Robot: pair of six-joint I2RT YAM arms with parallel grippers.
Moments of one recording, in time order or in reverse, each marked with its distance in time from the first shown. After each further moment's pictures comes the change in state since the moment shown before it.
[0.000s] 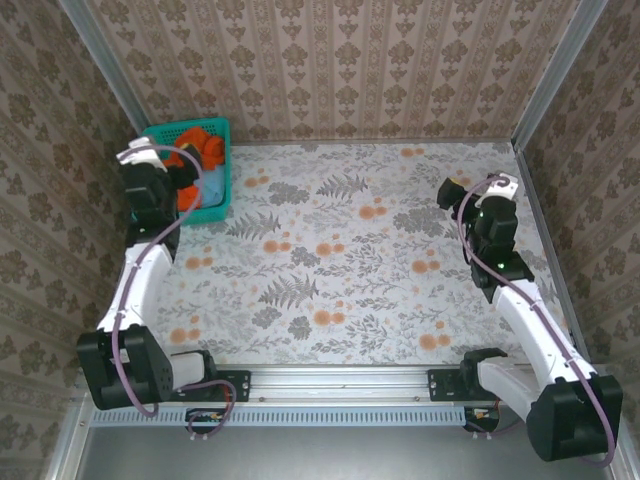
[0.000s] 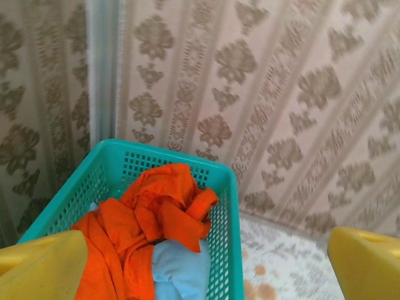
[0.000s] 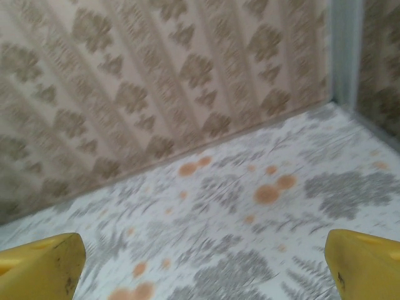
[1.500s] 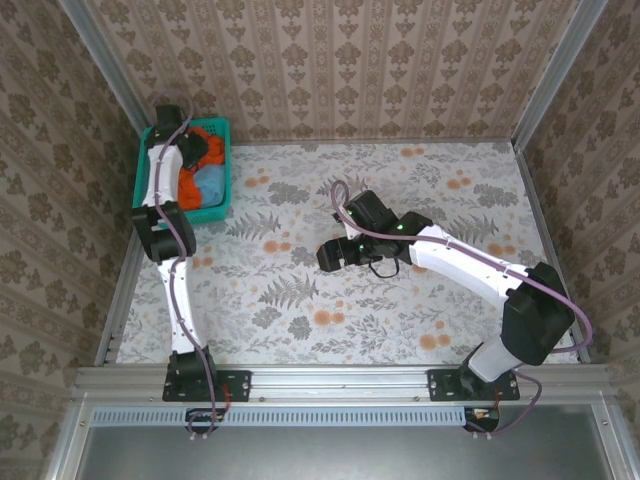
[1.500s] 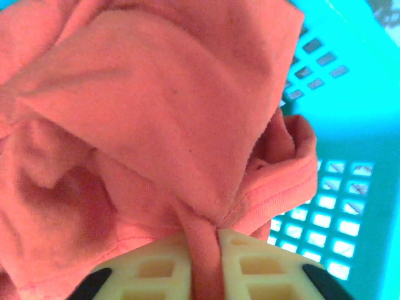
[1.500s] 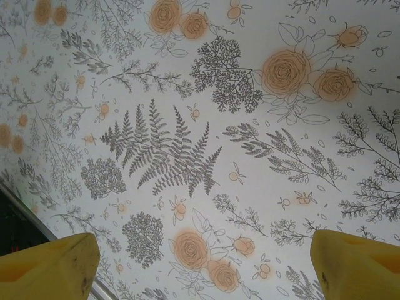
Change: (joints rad) left arm 0.031 1.352 1.588 -0.961 0.217 -0.263; right arm 0.626 0.558 0.492 -0.672 -0.403 0.040
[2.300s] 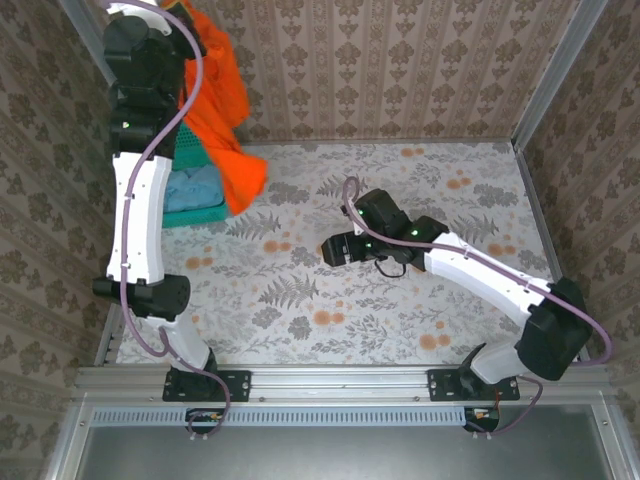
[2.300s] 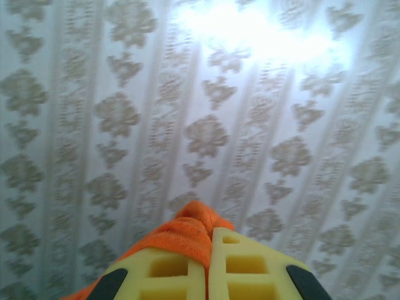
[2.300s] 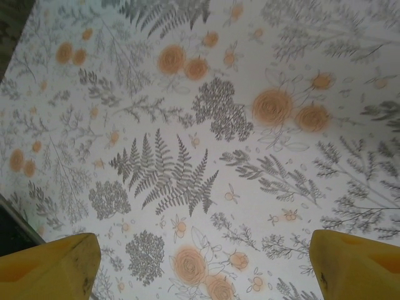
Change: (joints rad) left arm -0.360 -0.816 -0.142 0.390 -0.301 0.356; right arm -0.003 -0.128 -0.049 0.062 0.086 0.009
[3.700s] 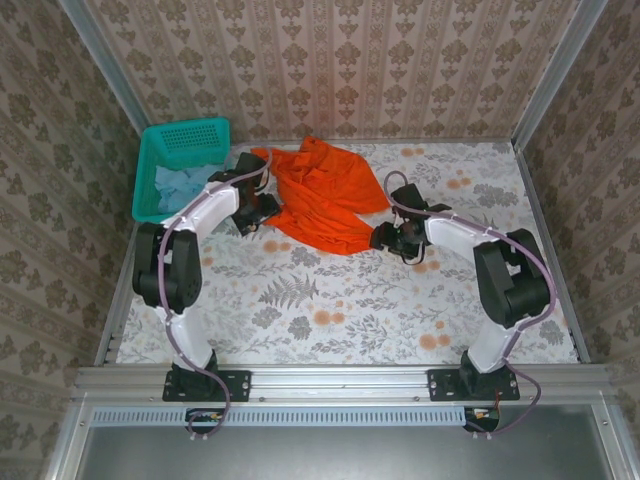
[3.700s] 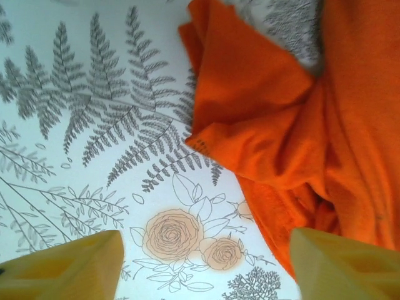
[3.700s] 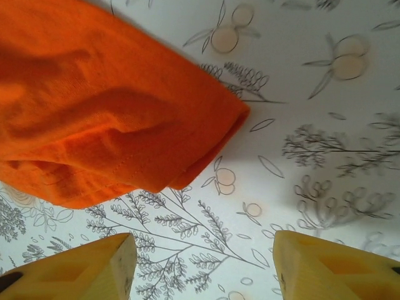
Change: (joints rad) left arm -0.085 0.087 -0.996 -0.352 0.157 -0.545; right arm -0.378 0.354 -0.072 0.072 -0.084 0.175
